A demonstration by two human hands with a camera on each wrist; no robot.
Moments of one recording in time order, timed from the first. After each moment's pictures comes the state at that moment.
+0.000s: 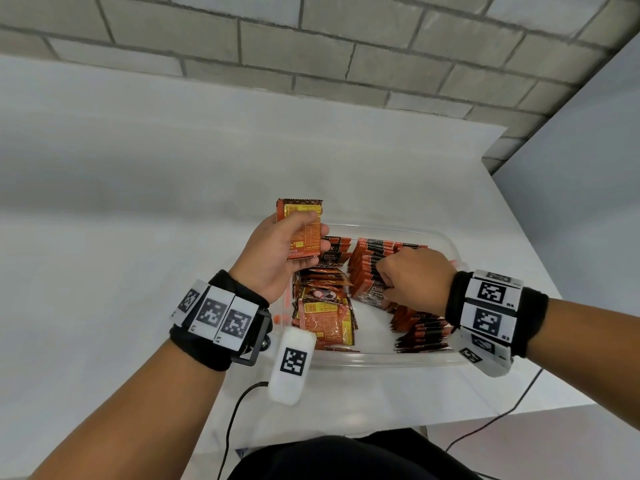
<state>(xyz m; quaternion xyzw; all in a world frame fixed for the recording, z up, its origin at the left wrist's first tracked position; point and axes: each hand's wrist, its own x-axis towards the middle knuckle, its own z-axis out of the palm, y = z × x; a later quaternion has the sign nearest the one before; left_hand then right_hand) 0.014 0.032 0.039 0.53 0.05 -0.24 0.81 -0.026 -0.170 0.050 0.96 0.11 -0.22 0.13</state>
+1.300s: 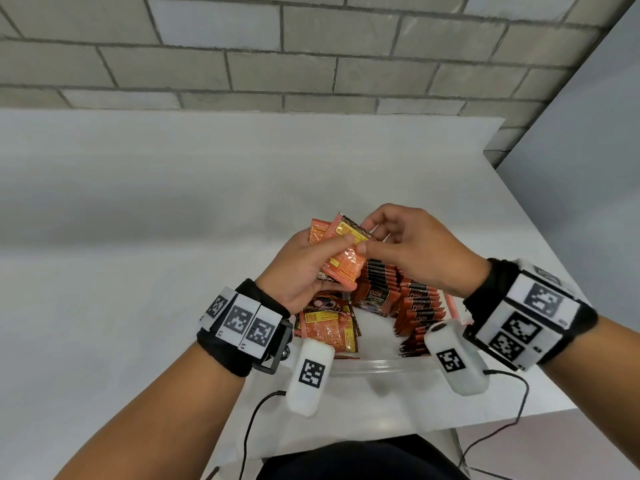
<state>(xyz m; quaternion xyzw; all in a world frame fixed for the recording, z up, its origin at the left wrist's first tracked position) 0.002 0.001 0.054 0.56 -0.04 -0.33 0.76 -0.028 -0.167 0.092 0.90 -0.01 -0.07 -0.43</state>
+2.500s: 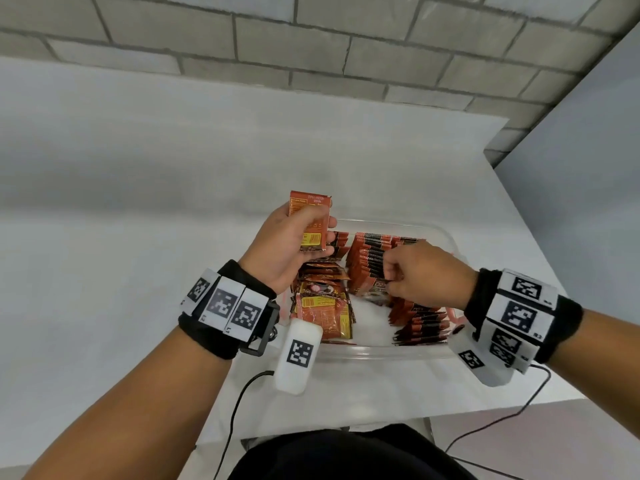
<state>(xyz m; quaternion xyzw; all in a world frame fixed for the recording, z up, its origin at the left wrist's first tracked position) 0.012 0.016 0.048 0.54 0.03 -0.24 0.81 -0.039 -0.184 0.057 0.97 0.05 -0.21 -0.08</state>
